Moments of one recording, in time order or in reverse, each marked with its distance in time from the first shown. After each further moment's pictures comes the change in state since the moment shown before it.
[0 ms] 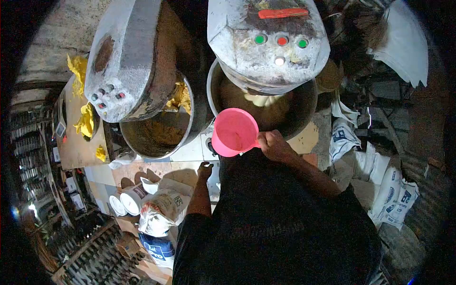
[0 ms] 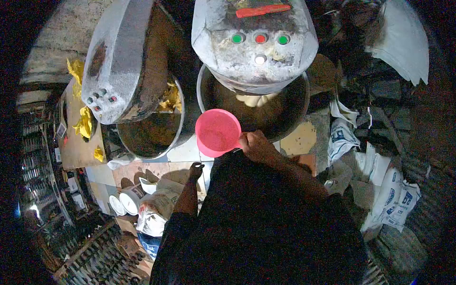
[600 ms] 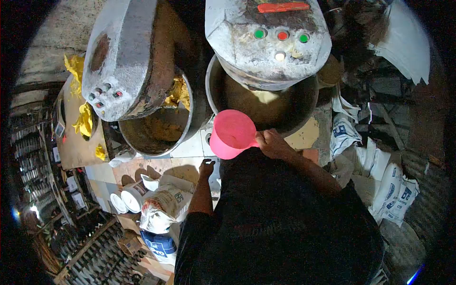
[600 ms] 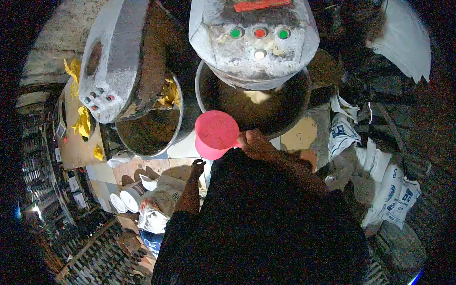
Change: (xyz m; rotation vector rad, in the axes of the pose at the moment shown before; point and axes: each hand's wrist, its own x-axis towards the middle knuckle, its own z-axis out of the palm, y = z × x) left_hand -0.009 0.015 -0.003 -0.065 -0.103 -0.040; right_hand 0.008 0.000 0.006 0.310 -0.300 0.360
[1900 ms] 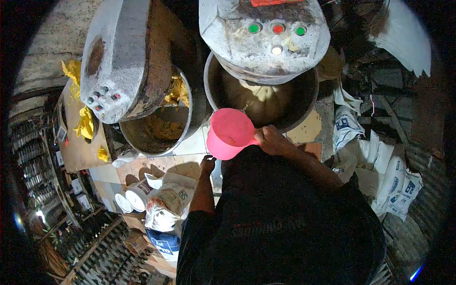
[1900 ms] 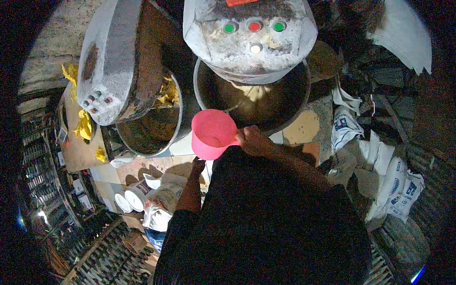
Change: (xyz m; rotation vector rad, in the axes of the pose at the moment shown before) left_hand 0.021 -0.020 0.010 -0.046 0.012 -0.030; right_hand 0.007 0.021 0.015 -0.201 0.025 -0.340
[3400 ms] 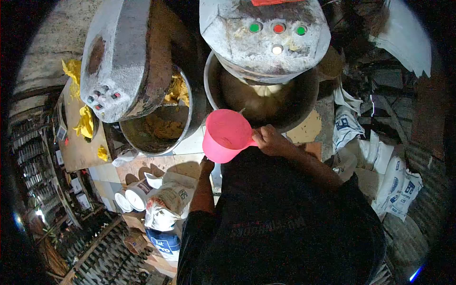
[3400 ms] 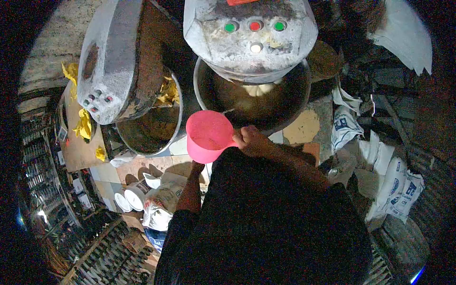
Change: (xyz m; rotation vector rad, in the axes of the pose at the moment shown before) left_hand -0.003 0.003 0.003 0.176 0.138 0.251; right_hand 0.002 0.001 0.011 0.103 0.156 -0.084
